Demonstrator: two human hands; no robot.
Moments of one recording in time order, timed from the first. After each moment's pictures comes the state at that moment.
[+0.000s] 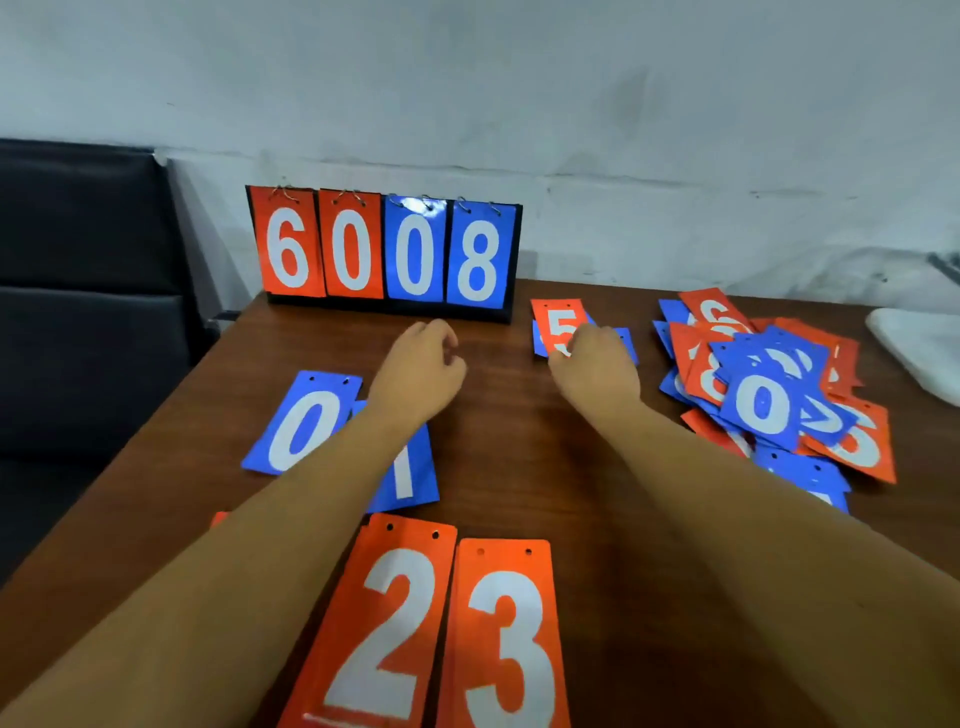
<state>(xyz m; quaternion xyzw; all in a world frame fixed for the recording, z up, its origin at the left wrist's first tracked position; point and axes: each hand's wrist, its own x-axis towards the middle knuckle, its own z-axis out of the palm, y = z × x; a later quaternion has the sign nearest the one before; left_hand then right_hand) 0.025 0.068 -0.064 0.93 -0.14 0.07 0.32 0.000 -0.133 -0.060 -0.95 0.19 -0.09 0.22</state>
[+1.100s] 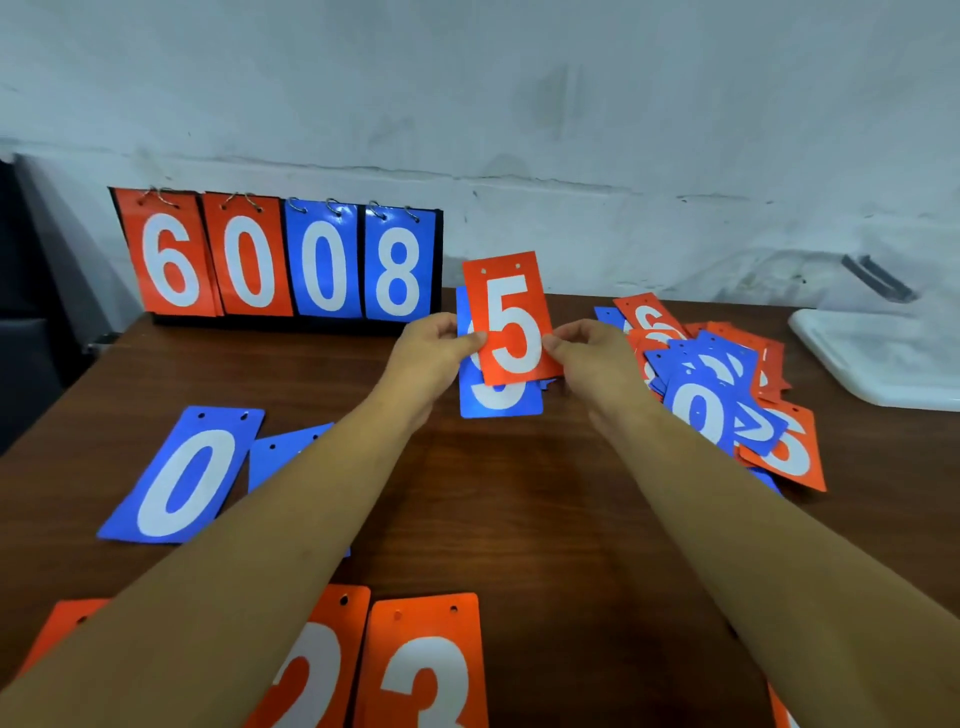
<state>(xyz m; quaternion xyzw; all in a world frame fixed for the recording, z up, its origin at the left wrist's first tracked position) 0.064 -0.045 -0.066 0.72 -0.07 -0.13 0.68 0.008 -0.212 -0.051 -0.79 0.23 -0.15 0.55</state>
